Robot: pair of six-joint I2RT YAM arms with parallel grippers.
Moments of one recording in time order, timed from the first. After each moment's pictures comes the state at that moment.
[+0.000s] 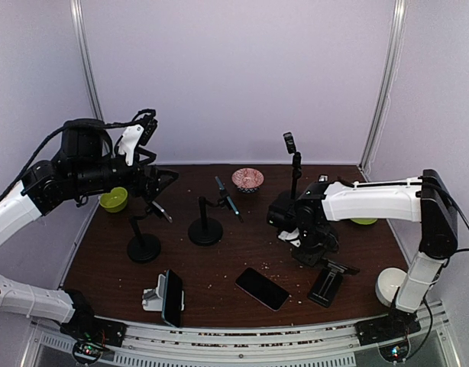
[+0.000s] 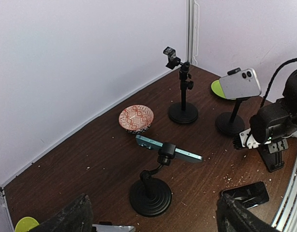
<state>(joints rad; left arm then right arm) -0.71 1.05 1.17 -0.47 0.05 0.09 0.92 1.77 1.28 -1.17 0.31 0.09</state>
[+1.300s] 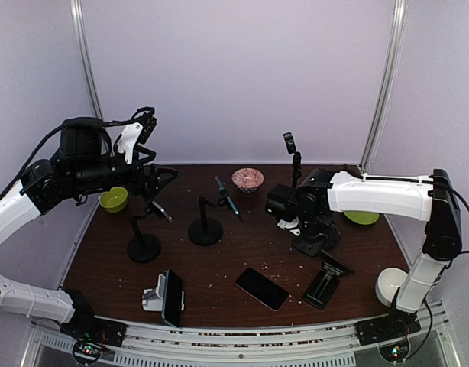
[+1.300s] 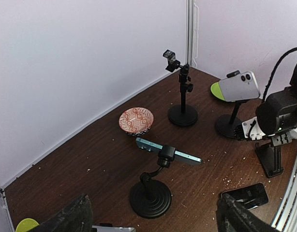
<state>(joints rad) -0.71 1.05 1.19 -0.47 0.05 0.09 0.93 1.74 1.39 -1.28 0.39 0.12</state>
